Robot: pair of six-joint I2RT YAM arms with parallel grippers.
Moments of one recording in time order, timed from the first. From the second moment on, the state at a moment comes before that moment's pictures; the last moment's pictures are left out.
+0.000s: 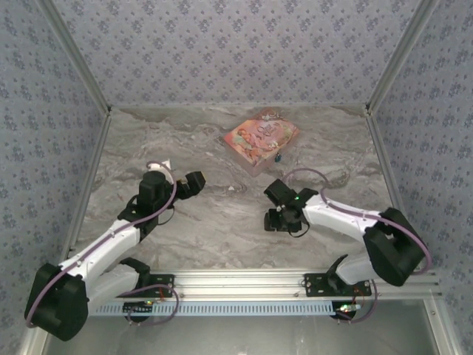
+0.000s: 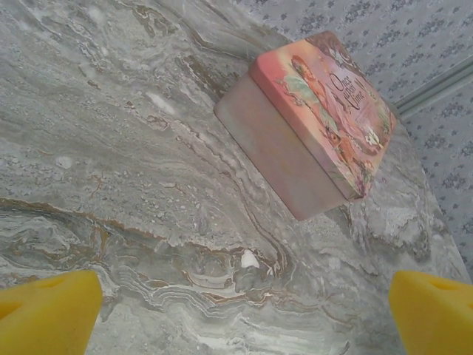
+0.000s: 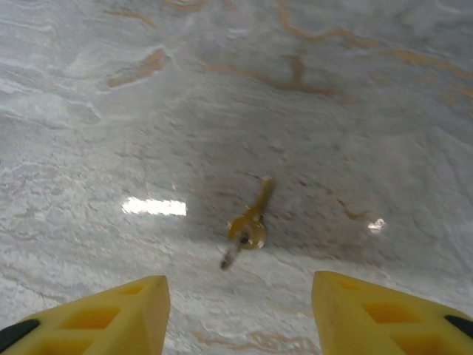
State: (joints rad) left arm -0.45 0.98 0.47 0.09 0.09 -0.70; right arm 0.75 1.41 0.76 -0.69 -0.03 0.73
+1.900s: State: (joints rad) left arm -0.51 1.05 0.60 0.15 0.19 -0.80; right arm 0.62 1.05 0.40 -0.07 -0.11 0.85
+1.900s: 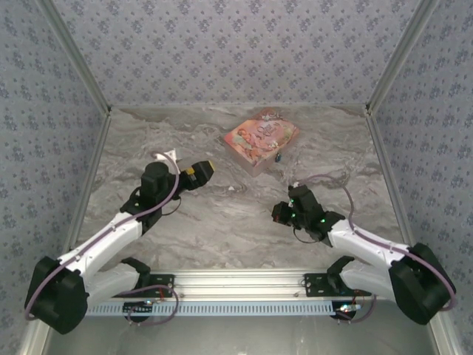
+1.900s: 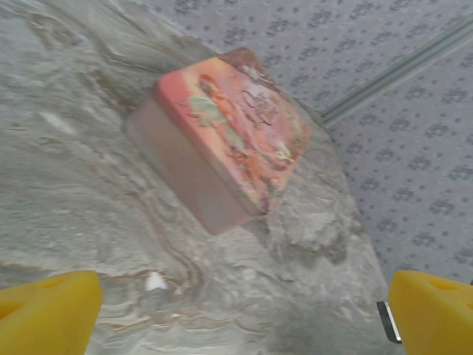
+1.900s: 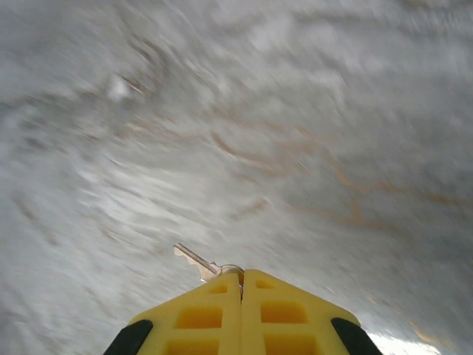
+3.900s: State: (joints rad) left arm -0.77 1.32 0.96 0.17 0.44 -0.62; right arm 0.25 0.72 0.32 0.40 -0.52 0.89
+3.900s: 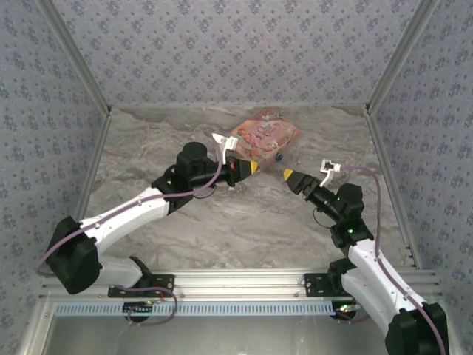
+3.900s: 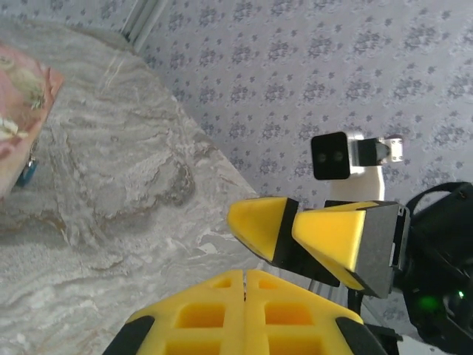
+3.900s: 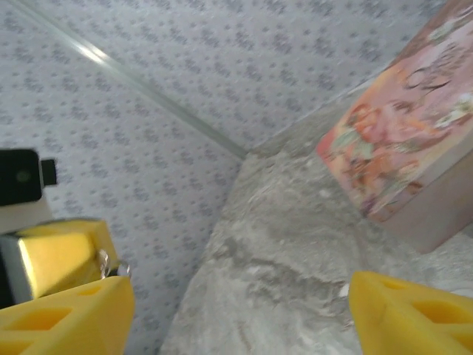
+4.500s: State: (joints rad) left arm -0.77 1.31 1.04 0.04 0.64 -0.46; right arm 0.45 0.87 0.48 0.46 -0.72 0.77
